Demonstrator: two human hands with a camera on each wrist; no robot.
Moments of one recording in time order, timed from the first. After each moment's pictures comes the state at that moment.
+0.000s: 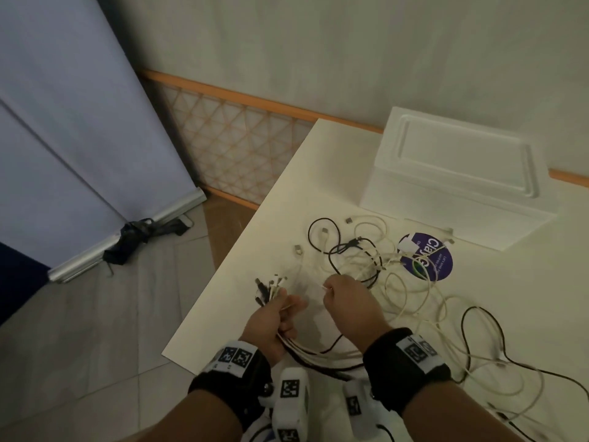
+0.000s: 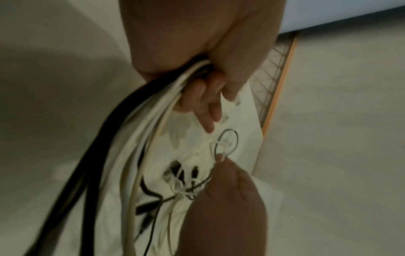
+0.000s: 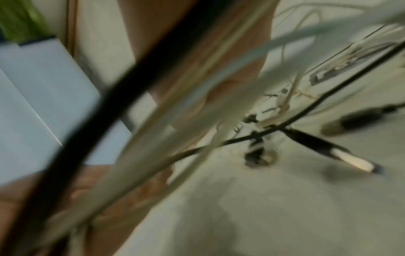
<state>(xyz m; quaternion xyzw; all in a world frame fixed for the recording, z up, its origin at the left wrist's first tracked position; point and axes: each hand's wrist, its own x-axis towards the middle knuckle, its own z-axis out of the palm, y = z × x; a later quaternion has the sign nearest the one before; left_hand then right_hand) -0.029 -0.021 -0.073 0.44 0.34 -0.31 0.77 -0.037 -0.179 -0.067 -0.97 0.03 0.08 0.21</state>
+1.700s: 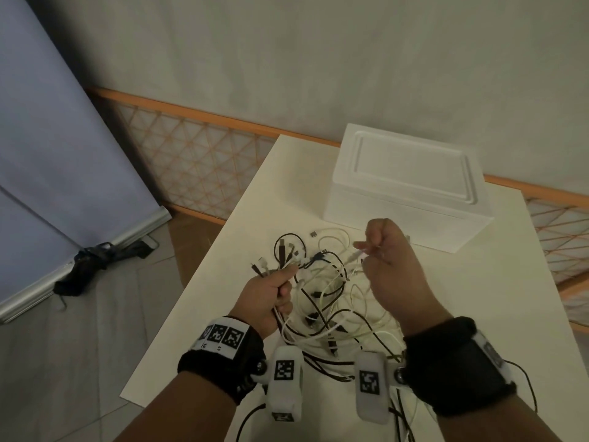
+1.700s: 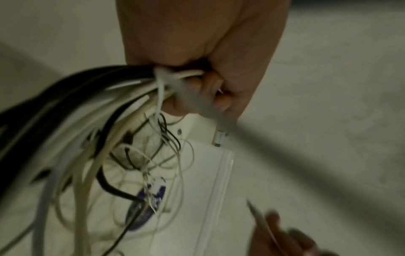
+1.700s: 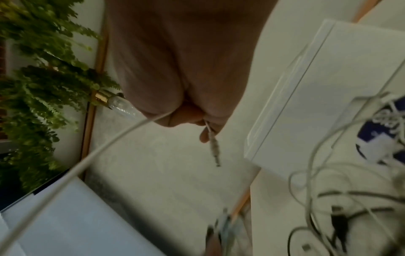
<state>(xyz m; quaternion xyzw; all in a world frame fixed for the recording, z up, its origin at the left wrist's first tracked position) 0.019 -0.075 -0.021 0.51 0.19 -0.33 0.77 -0.047 -0.247 0.060 -0.80 0.12 -0.12 0.58</state>
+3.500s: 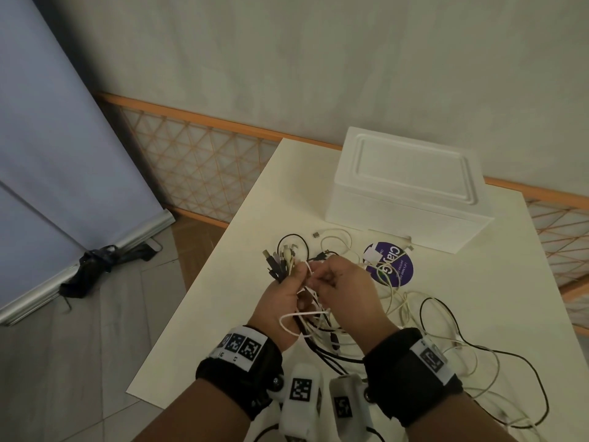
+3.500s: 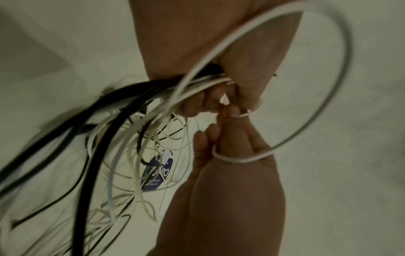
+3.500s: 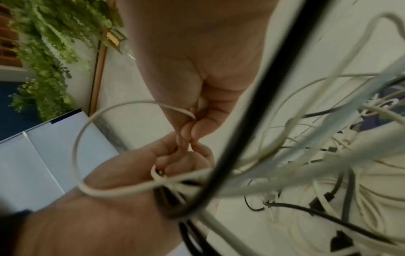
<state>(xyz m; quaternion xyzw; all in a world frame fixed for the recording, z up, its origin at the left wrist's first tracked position) -0.010 -0.088 -0.017 0.42 0.13 -0.33 0.84 -0.047 -0.203 0.010 -0.86 0.11 -0.05 0.50</state>
